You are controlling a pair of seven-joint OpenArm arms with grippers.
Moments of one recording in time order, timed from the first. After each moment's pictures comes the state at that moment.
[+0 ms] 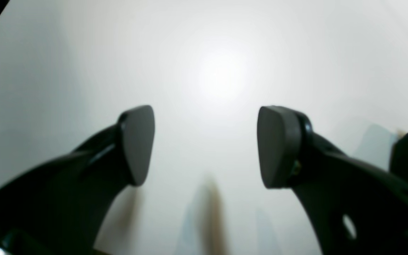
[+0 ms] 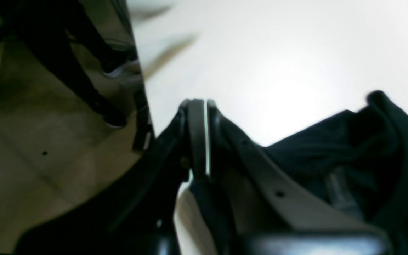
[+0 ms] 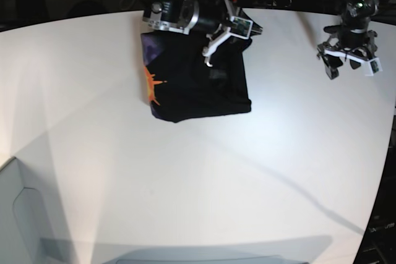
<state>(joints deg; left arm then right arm) 30.4 -10.0 -36.9 113.2 -30.5 -6.3 41.6 -17.8 3.4 -38.2 112.0 -1.2 39.5 -35.4</state>
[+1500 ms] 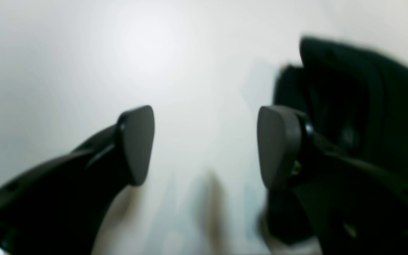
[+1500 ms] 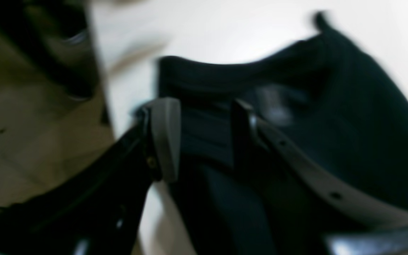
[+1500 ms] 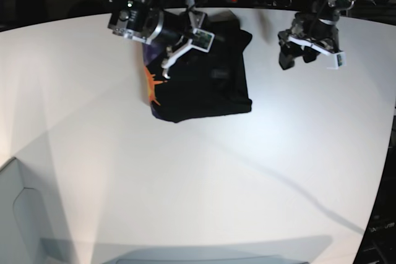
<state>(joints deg) 36.9 -9.8 -22.2 115.6 -42.3 -6.2 41.3 -17.8 12.5 -28.8 114.6 -1.1 39.3 -35.1</state>
